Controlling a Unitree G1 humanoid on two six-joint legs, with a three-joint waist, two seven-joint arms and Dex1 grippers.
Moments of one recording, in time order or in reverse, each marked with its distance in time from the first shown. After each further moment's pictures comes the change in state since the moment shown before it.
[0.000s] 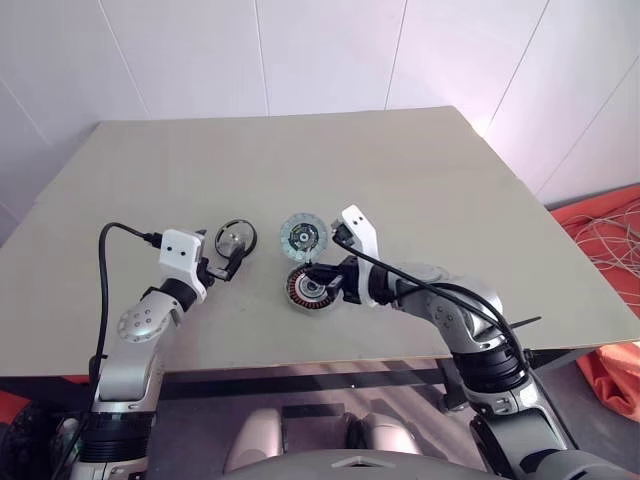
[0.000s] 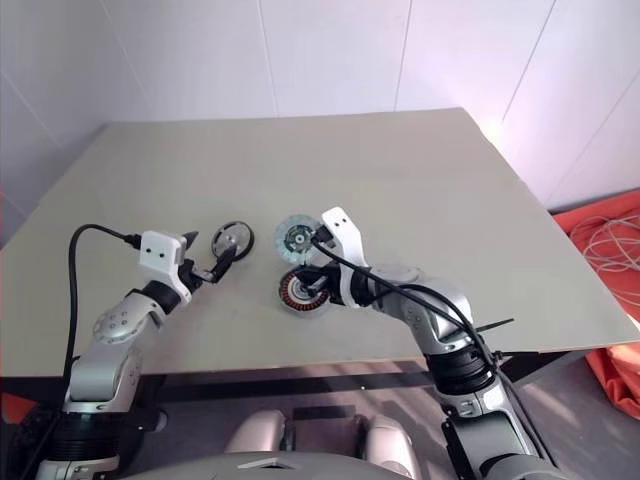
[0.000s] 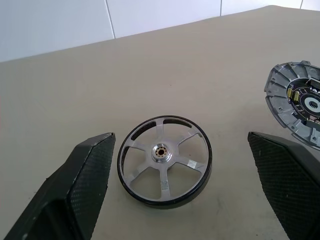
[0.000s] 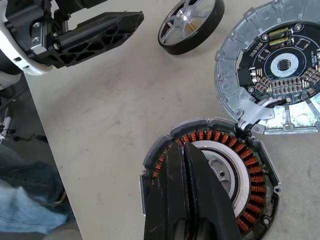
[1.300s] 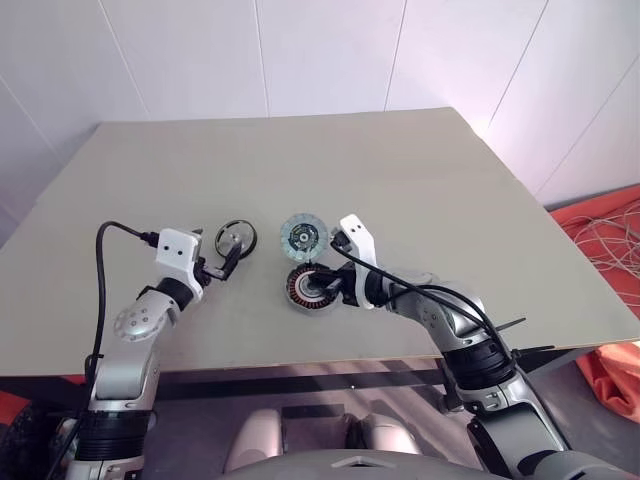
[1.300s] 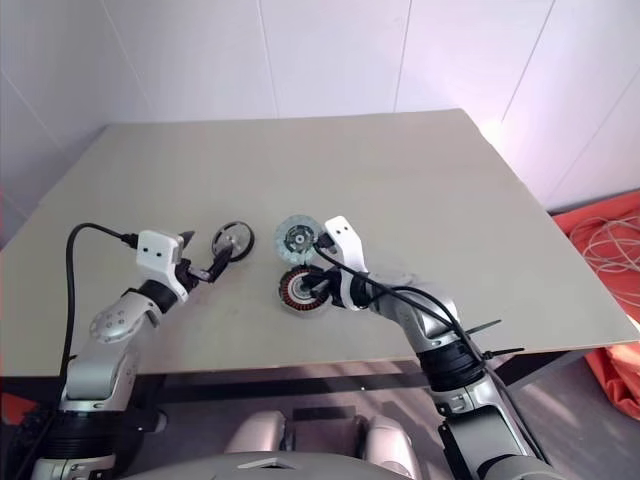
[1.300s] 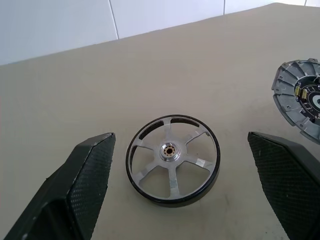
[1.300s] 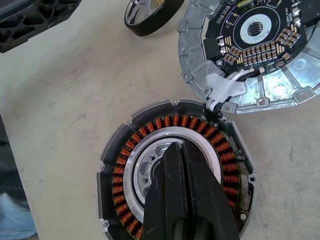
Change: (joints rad) left arm -0.005 0.021 0.006 0.017 0.000 -0.010 0.001; right arm 0.003 0.011 0.040 0.165 -0.076 -0.142 0.008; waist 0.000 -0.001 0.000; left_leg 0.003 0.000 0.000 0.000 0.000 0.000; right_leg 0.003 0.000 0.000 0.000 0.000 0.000
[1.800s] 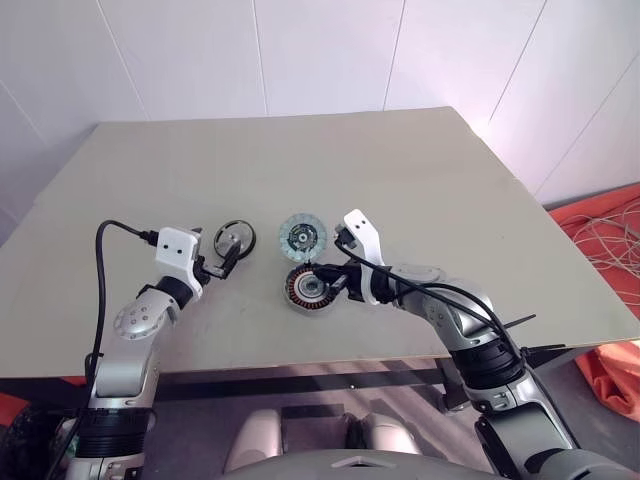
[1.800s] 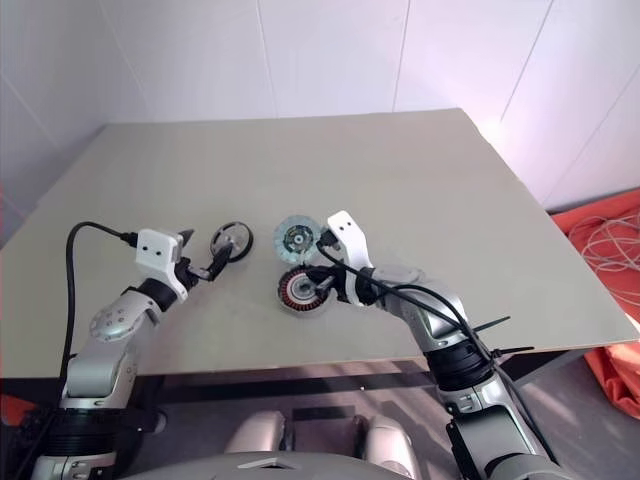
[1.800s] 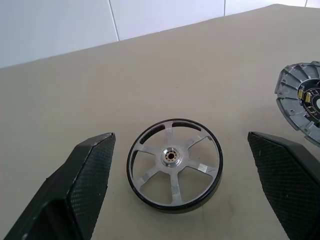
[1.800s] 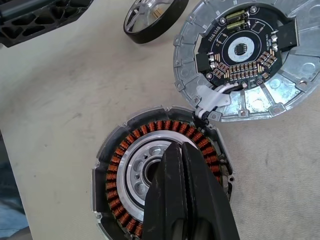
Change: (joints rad) left arm -0.013 0.000 0.000 0.016 0.000 -0.011 0.000; right arm -0.008 -0.041 0.001 -0.051 -0.006 -0.009 0.030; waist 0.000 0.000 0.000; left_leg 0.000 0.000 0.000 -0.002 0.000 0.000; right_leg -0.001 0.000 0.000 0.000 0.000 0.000
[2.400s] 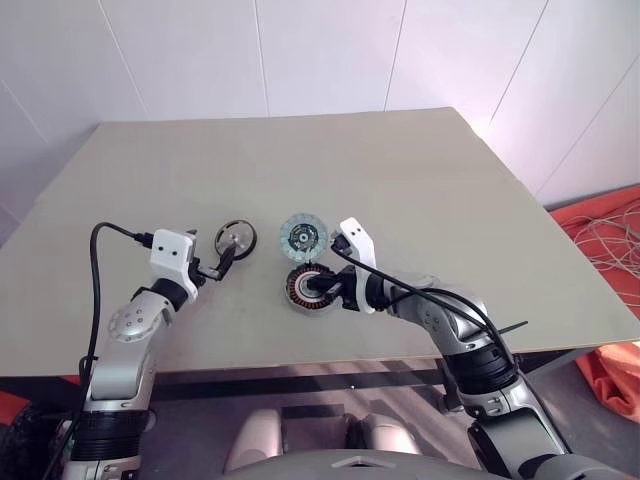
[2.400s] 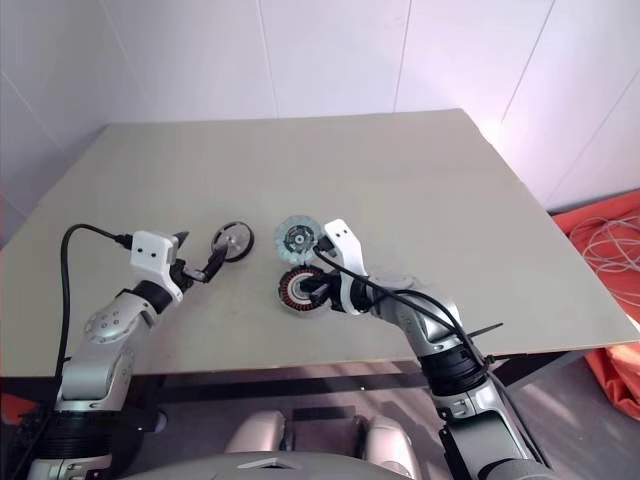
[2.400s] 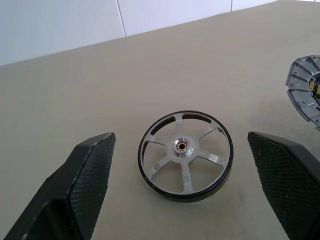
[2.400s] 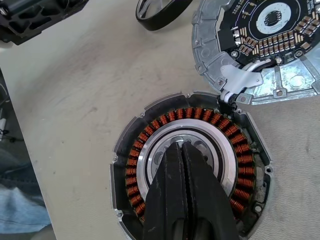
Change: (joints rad) left arm 0.016 0.010 0.016 0.001 -0.001 0.000 -0.001; right arm 0.028 0.043 -0.012 0.010 0.020 0.053 -0.011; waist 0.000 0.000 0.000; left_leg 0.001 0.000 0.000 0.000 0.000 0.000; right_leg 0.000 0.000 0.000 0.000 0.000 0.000
